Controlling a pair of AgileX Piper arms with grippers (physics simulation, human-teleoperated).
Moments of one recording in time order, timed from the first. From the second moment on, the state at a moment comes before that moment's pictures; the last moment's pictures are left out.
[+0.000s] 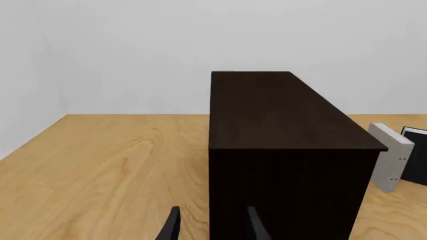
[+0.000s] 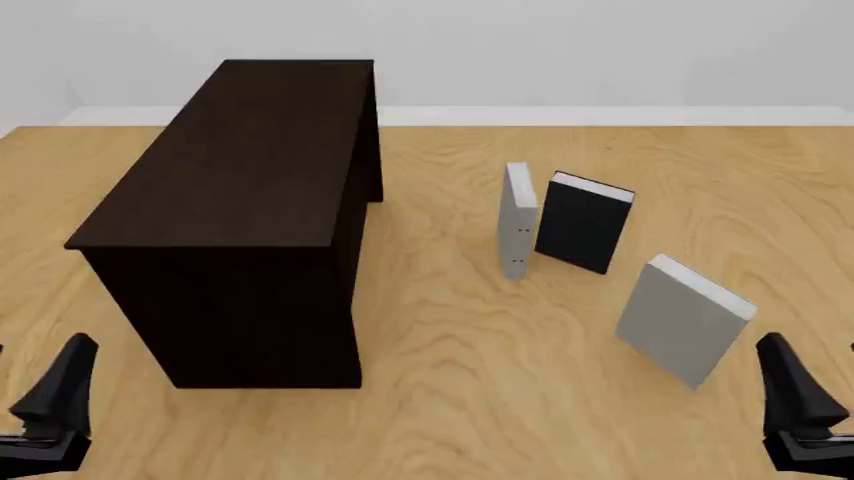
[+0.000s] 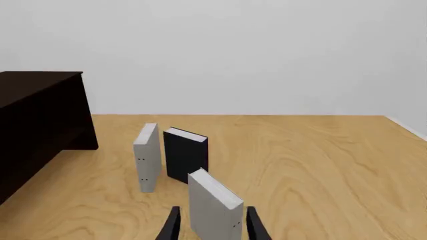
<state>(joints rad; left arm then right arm) 0.00 0.00 0.00 0.00 0.00 0.00 0.00 0.00 0.00 0.00</state>
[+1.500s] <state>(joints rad) 0.00 0.00 0.00 0.00 0.00 0.24 0.85 -0.87 0.58 -0.30</state>
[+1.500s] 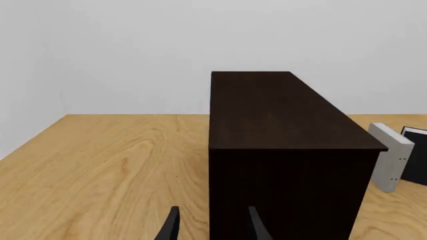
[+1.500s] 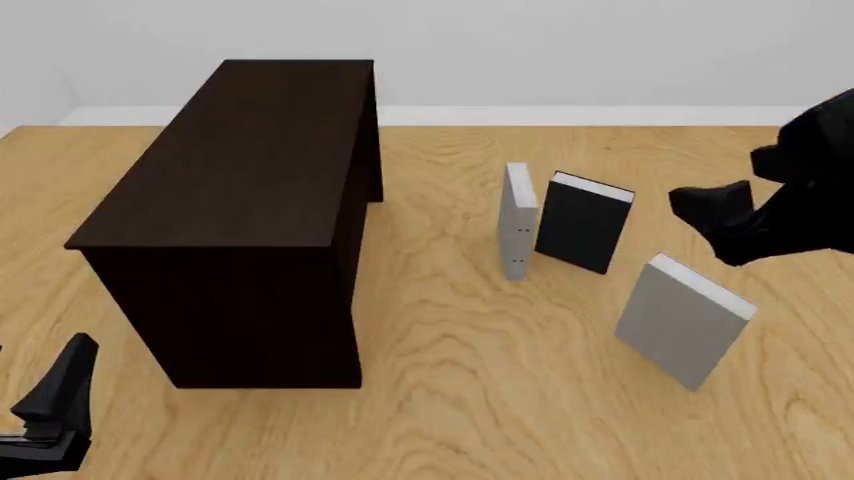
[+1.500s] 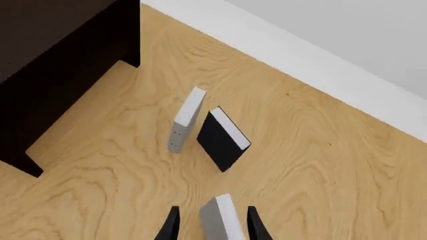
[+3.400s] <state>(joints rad) 0.00 0.00 0.00 0.00 0.00 0.05 1.36 -0.92 0.77 -0.87</state>
